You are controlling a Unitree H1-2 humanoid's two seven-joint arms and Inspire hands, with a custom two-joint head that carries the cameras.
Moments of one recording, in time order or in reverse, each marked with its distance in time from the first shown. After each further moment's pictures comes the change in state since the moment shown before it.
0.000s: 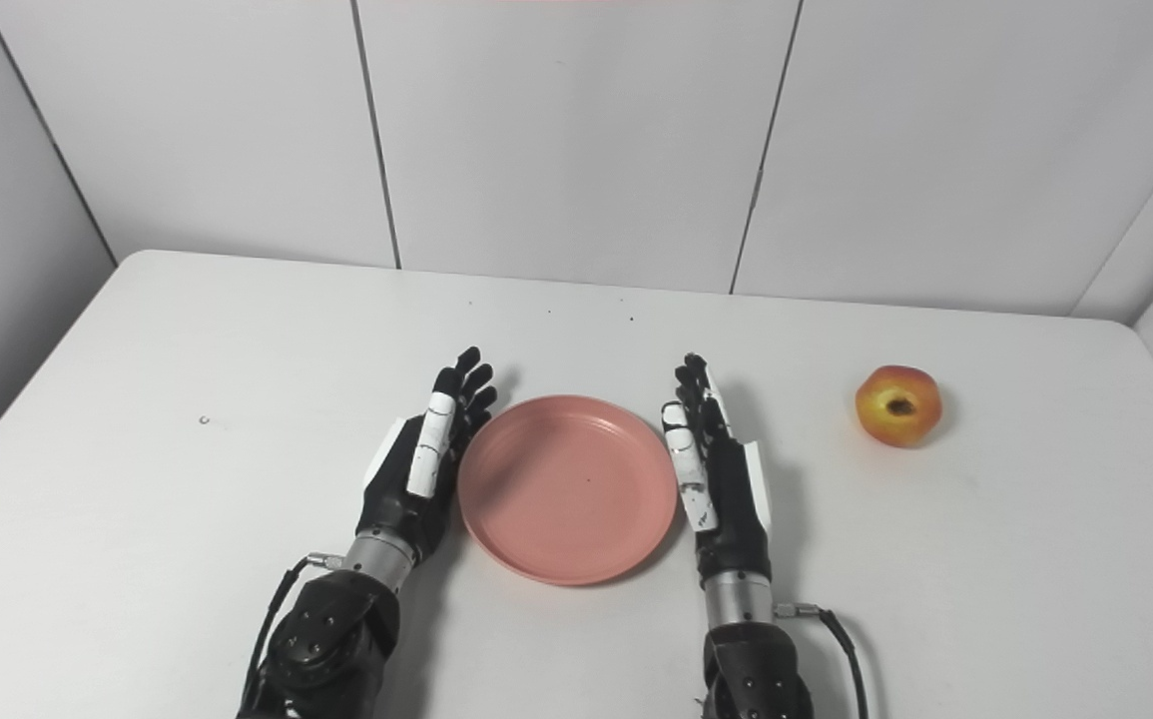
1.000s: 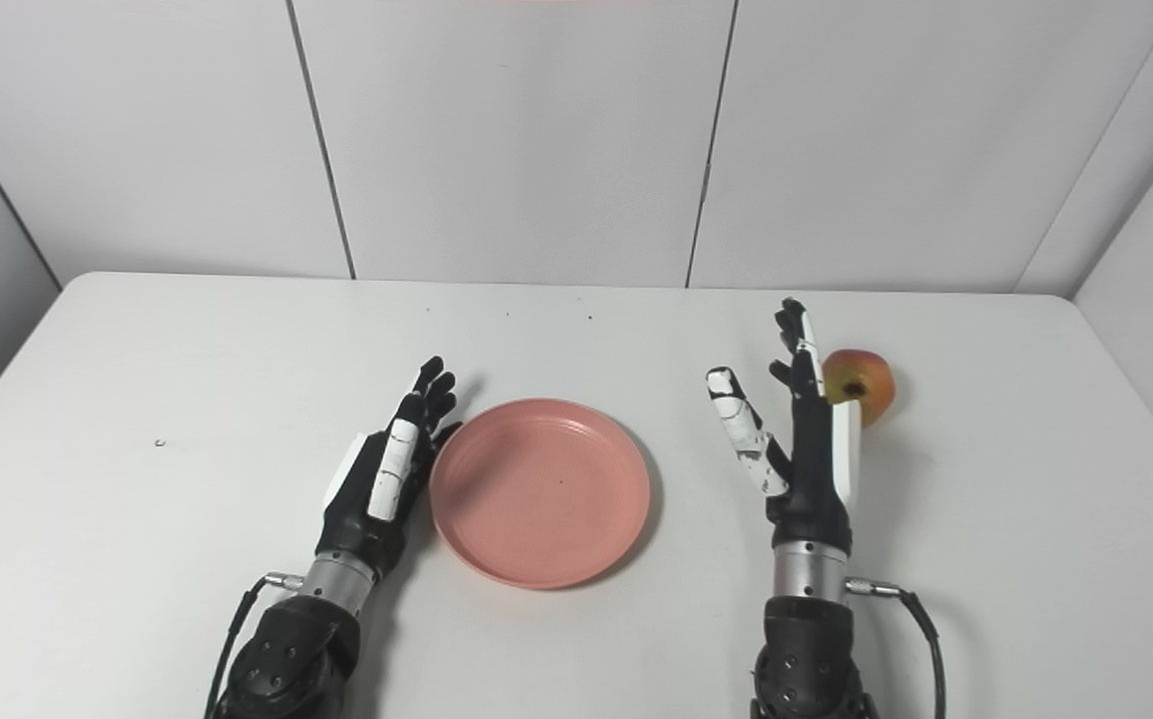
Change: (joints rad) left arm 0.000 0.043 -0.010 0.087 0.056 -0.161 -0.029; right arm 0.012 -0.084 -0.092 -0.180 -0.204 0.040 -0.178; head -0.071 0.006
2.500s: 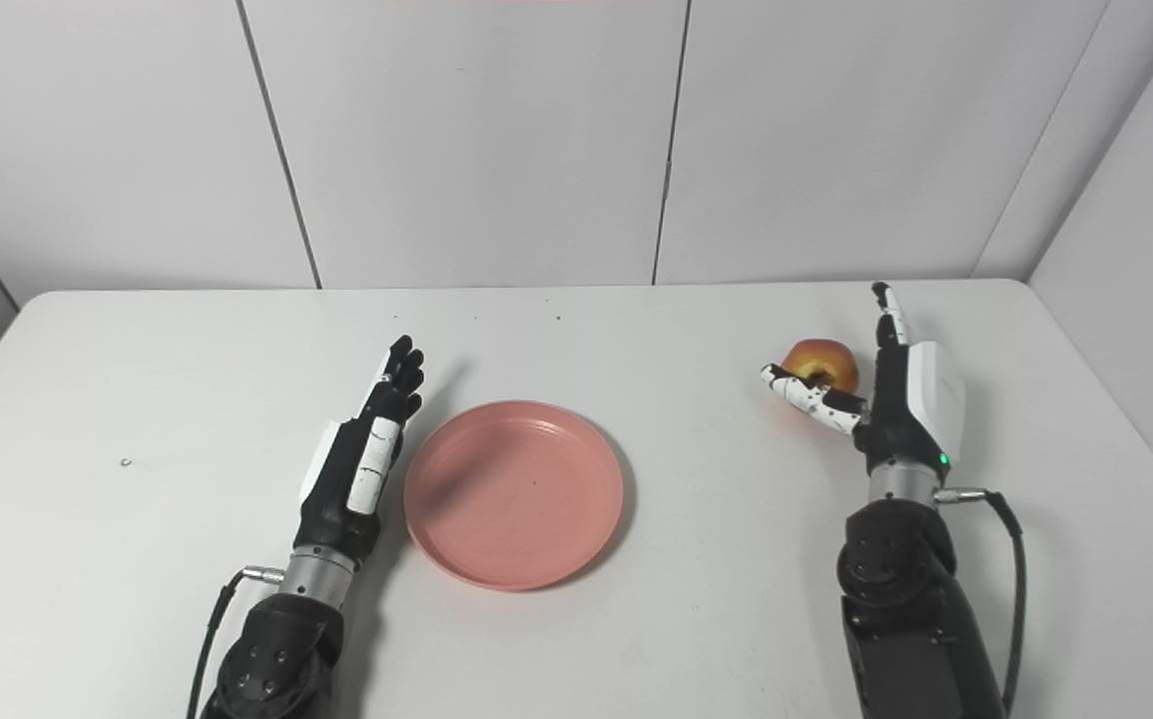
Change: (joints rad) left arm -0.048 0.007 0.000 0.087 0.070 -0.155 0.024; right arm -0.175 -0.244 -0.052 0.195 -0.169 0.349 -0.008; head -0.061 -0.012
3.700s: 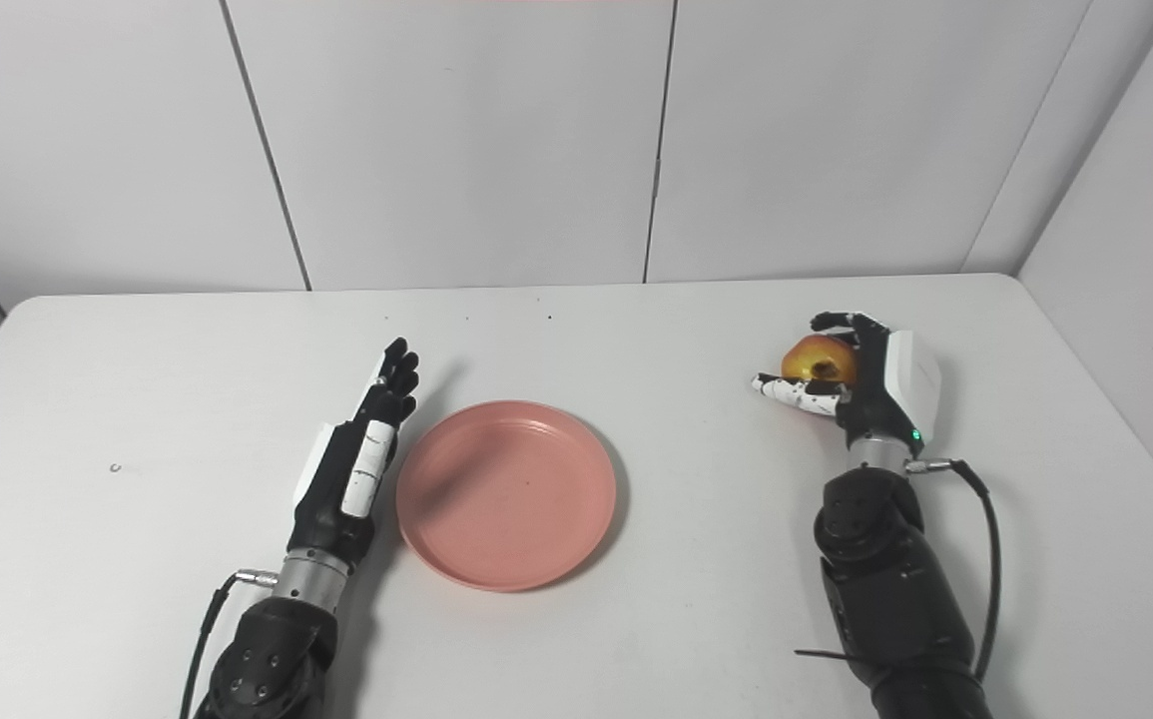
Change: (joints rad) left arm 0.003 0.010 -0.011 -0.012 -0.001 0.010 -0.001; right arm -0.126 -0.037 0.041 0.319 0.090 -0.142 -0.159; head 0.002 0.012
